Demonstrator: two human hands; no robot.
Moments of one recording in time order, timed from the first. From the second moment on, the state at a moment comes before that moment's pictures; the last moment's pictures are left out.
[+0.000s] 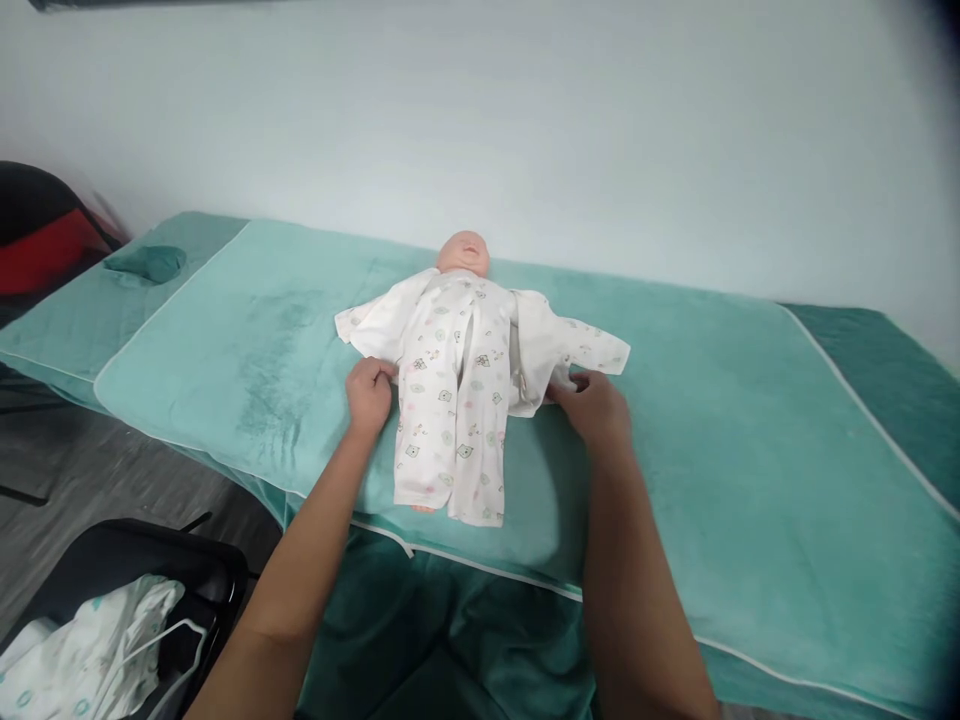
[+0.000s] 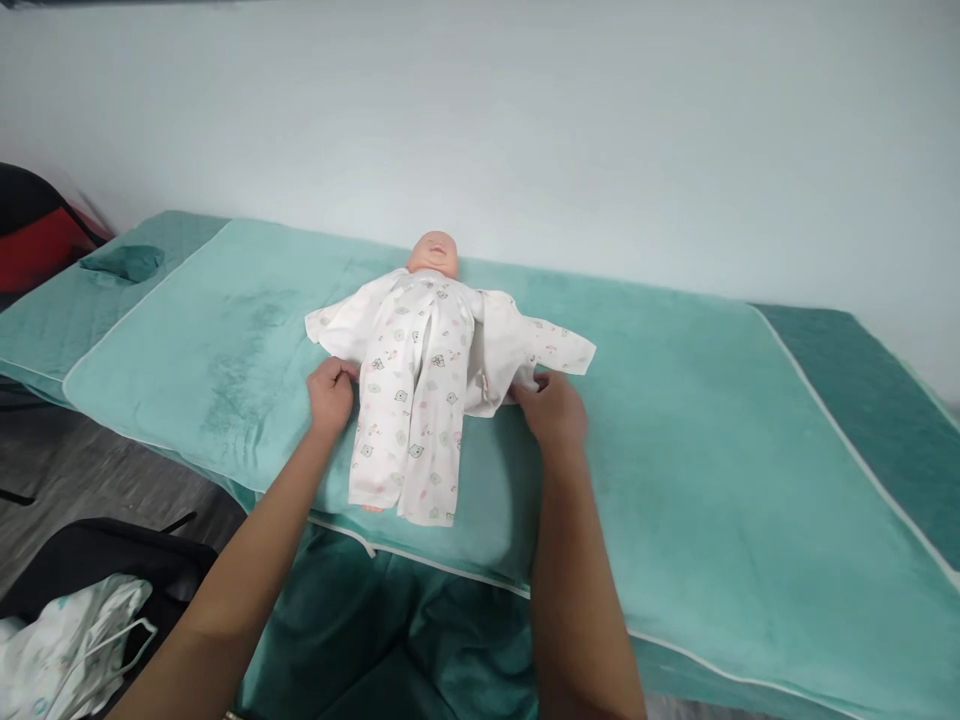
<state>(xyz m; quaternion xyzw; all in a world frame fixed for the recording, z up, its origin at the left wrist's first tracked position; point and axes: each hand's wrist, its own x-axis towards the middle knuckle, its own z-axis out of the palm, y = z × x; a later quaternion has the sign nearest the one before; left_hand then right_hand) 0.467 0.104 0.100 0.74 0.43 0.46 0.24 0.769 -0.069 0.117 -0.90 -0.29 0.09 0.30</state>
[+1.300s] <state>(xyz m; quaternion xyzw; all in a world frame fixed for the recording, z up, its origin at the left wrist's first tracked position) 0.470 0.109 0.094 0.72 0.43 0.50 0.21 0.672 -0.092 0.133 -0.70 -0.54 0.00 0.47</state>
